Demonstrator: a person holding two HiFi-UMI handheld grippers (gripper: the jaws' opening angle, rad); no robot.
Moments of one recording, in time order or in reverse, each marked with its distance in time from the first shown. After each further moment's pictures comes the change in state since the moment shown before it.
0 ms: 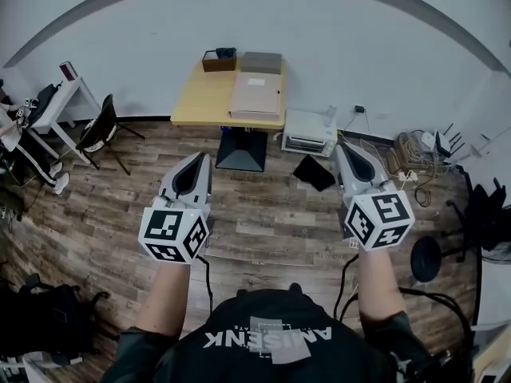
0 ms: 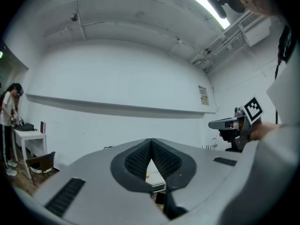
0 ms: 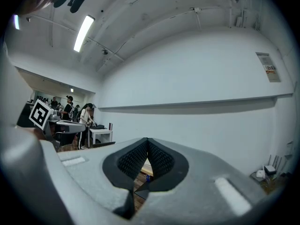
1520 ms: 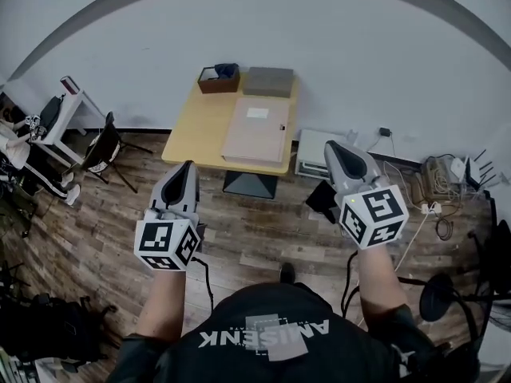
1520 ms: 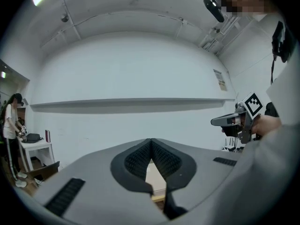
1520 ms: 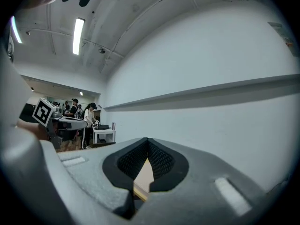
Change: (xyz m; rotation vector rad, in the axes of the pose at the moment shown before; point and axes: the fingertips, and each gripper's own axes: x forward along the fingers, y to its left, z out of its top) left arm 0.268 0.078 -0.010 0.082 0.032 0.167; right arm 0.262 -0.176 -0.018 0.000 0.008 0.164
